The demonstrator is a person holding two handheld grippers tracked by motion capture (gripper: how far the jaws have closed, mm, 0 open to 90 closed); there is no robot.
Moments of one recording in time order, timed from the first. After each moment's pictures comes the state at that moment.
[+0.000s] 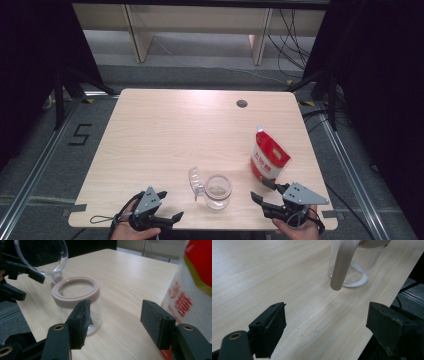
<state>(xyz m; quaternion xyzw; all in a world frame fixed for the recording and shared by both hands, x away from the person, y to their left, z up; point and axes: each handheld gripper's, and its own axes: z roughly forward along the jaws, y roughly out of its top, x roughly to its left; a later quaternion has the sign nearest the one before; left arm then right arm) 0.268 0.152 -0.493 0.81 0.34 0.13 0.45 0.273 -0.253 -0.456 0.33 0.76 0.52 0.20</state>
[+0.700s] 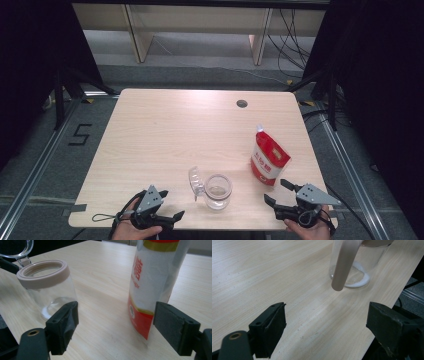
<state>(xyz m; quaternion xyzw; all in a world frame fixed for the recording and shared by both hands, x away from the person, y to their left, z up) 0.272 0.148 -0.495 0.81 0.35 0.13 0.45 0.280 -0.289 -0.477 0.37 0.75 0.50 0.22</state>
